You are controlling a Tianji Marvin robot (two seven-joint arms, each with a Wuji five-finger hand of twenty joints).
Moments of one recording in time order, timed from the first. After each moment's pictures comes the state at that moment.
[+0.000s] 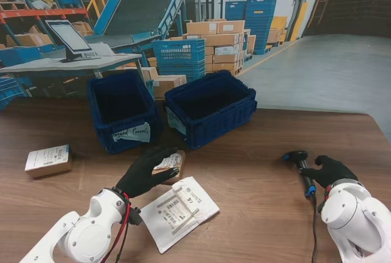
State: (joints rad) left arm 1.73 -1.11 -1.20 -1.80 0.51 -0.08 0.01; right arm -1.79 -1.07 1.57 -1.85 -0.76 0.66 0.23; left_hand 0.64 0.01 0.03 0.02 0.36 0.16 0.08 0.27 0.27 0.22 0.02 0.21 0.12 0.28 0.03 0.20 0.01 0.38 0.12 0.41; right_hand 0.47 -0.37 0.56 0.01 0.37 0.12 0.29 0.65 0.39 0.15 0.48 0.37 0.52 0.16 0.26 0.37 0.24 0.17 0.62 0.41
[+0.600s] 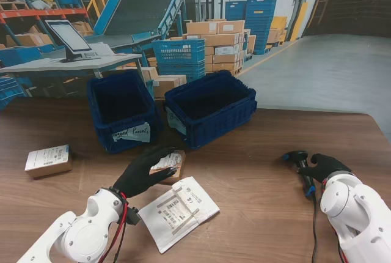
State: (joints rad) left arm 1.74 -1.10 -1.23 -1.80 0.49 -0.07 -0.01; right arm -1.64 -1.05 1.51 -1.62 -0.84 0.52 0.29; left_hand 0.64 0.01 0.03 0.02 0.36 0.16 0.08 0.27 0.27 0.22 0.02 0.21 0.12 0.28 0.03 0.20 0.01 0.38 0.12 0.41; right_hand 0.45 -0.37 0.56 0.01 0.37 0.12 0.29 0.65 0.38 0.15 0.49 0.37 0.52 0.16 0.27 0.36 0.23 0.17 0.63 0.40
